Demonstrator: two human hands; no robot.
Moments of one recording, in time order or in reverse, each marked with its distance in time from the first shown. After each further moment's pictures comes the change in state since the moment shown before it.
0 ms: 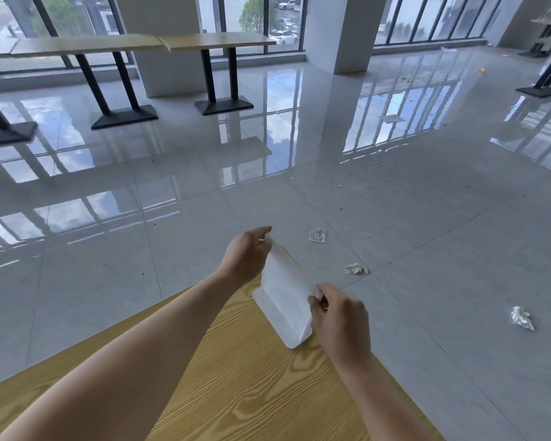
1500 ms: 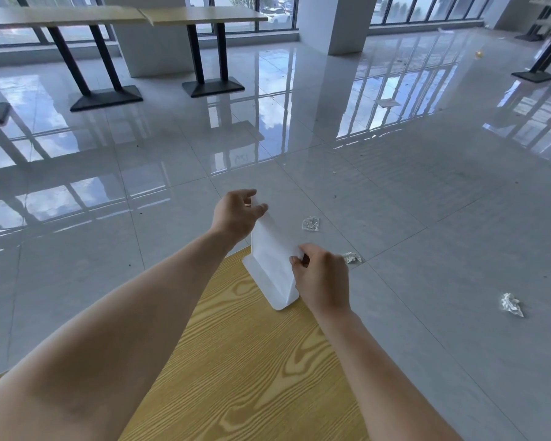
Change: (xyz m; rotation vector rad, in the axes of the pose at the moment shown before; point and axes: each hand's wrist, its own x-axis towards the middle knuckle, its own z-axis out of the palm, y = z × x) left_hand 0.080 -0.002 0.004 -0.134 0.124 -0.055; right_hand 0.076 -0.001 0.033 0.026 -0.024 0.030
